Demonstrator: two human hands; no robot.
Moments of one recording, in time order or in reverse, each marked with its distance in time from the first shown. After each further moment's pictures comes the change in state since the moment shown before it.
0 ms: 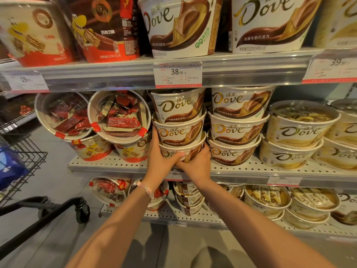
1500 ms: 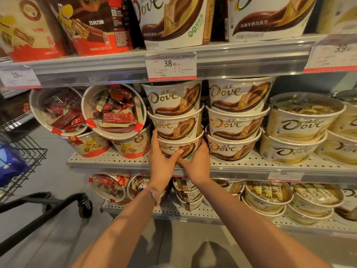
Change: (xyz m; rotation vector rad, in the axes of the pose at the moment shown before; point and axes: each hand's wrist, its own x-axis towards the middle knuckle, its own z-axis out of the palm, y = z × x) left_hand -0.014 -0.008 0.020 -0.011 0.112 -0.094; right_hand 0.001 0.013 -0.001 -0.016 0.014 -0.101
